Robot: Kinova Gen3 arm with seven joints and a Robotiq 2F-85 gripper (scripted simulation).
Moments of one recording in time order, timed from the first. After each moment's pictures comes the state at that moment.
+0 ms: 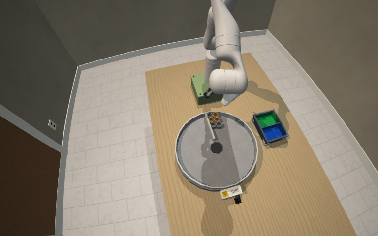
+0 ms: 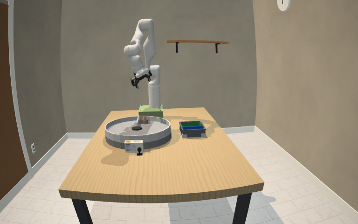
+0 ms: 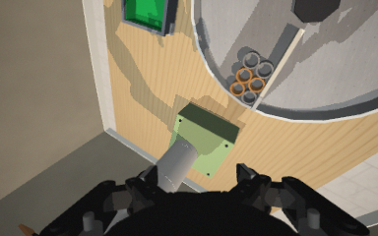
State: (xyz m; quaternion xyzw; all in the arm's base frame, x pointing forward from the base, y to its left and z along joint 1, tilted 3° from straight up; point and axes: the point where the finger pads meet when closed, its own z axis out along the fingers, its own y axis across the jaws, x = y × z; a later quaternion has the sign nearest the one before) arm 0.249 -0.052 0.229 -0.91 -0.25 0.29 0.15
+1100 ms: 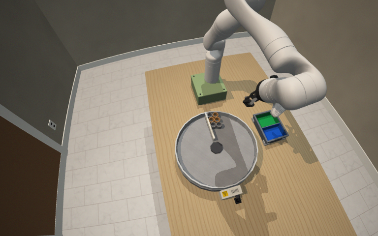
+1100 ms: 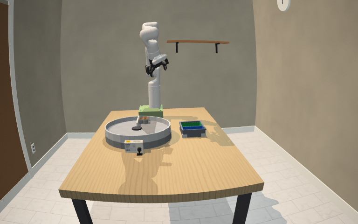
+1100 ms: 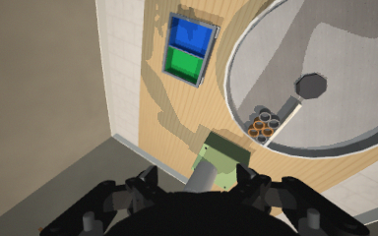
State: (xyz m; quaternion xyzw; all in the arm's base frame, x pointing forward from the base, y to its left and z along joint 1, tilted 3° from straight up) arm 0.372 0.063 0.318 -0.91 -0.25 0.29 0.15
